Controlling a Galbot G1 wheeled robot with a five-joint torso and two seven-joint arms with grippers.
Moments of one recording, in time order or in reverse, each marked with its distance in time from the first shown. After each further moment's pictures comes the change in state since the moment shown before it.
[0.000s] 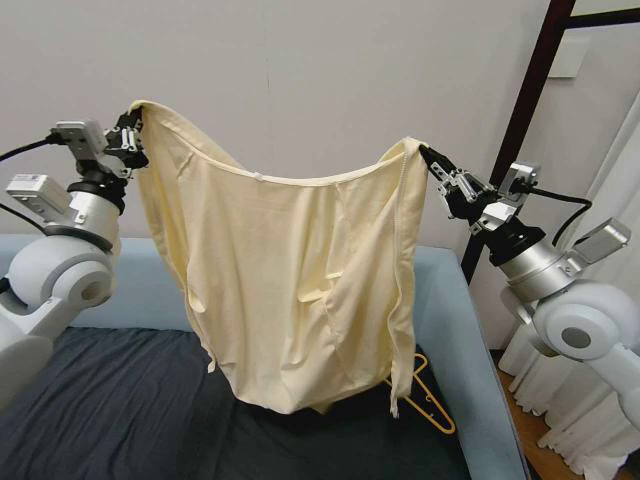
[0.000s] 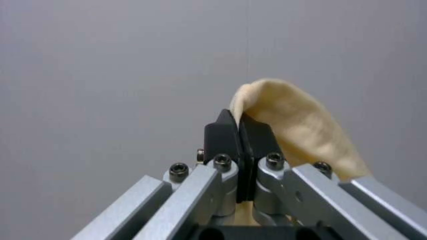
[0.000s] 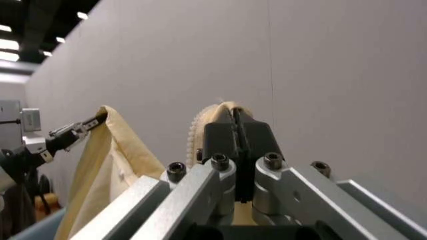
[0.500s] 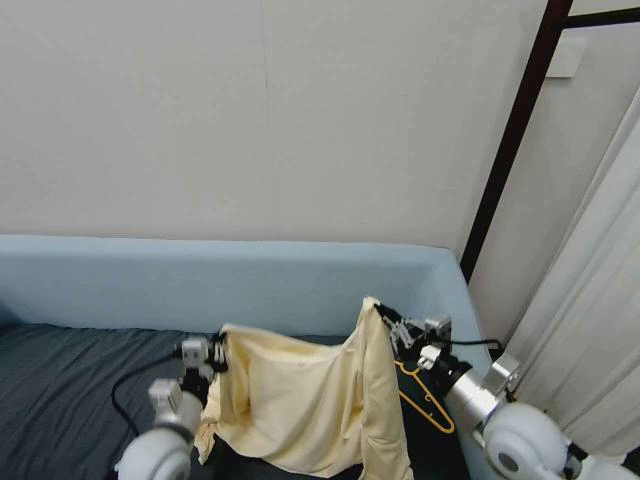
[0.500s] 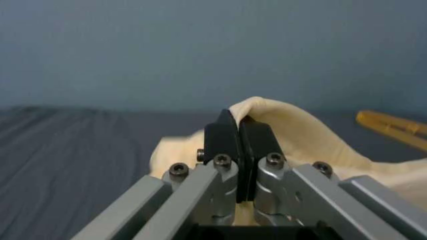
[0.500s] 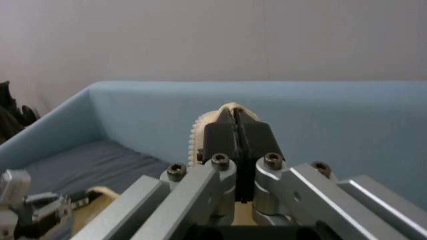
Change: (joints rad) left arm 0.599 -0.321 0.092 0.185 0.328 0.078 -0.002; right arm -0.361 0.174 -0.139 -0.146 -0.318 0.017 0.012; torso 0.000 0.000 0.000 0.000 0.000
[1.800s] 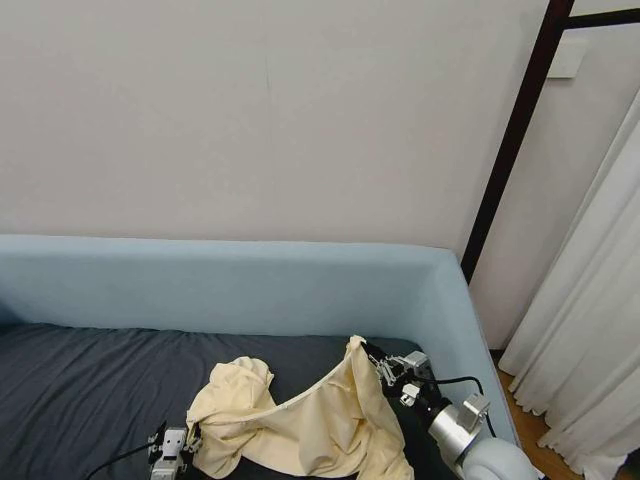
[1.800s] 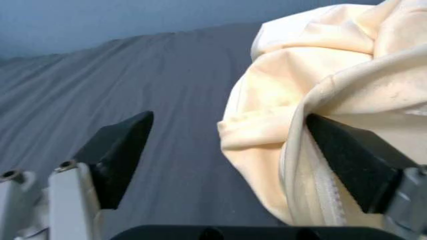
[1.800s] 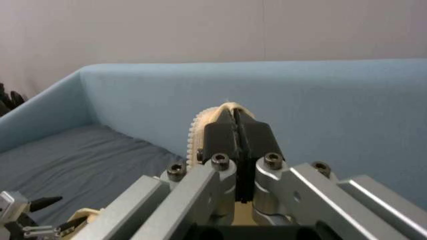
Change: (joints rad) left arm -0.046 -0.018 0.079 0.293 0.083 -0.019 -0.134; right arm -0.035 0.052 -0.006 -0.075 -0.089 0.022 -0.026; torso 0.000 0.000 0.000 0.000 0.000
